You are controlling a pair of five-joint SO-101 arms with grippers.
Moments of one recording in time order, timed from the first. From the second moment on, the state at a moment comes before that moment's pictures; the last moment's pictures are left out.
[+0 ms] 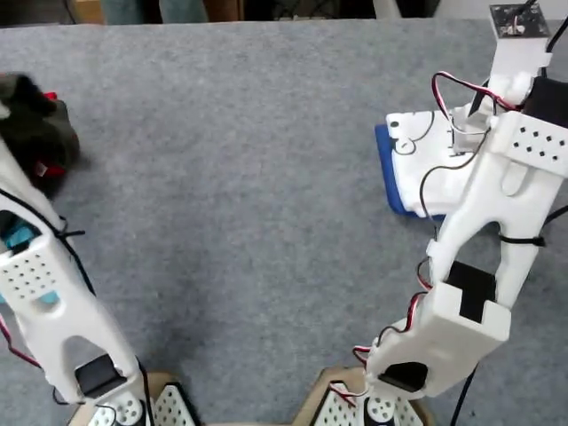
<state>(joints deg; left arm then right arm) -31.6 40.2 -93.4 100.6 -5.9 22.2 13.2 -39.7 100.6 19.2</state>
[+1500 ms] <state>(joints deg) -19.1 -26.6 16.7 83.5 1.3 -0.6 13.2 -20.3 100.4 19.2</state>
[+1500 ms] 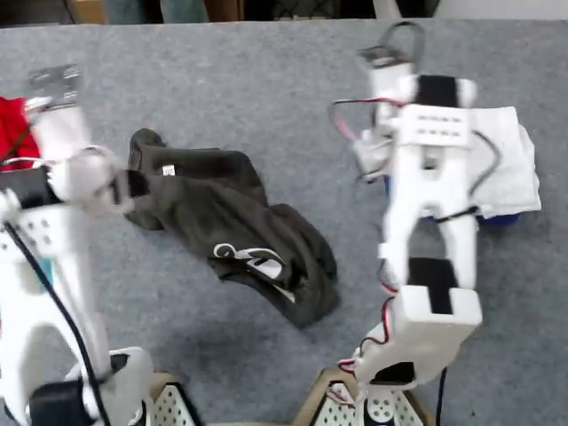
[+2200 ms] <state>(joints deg) -24.8 5.2 21.4 71.6 10.8 -11.3 13.2 -17.9 100.6 16.0</state>
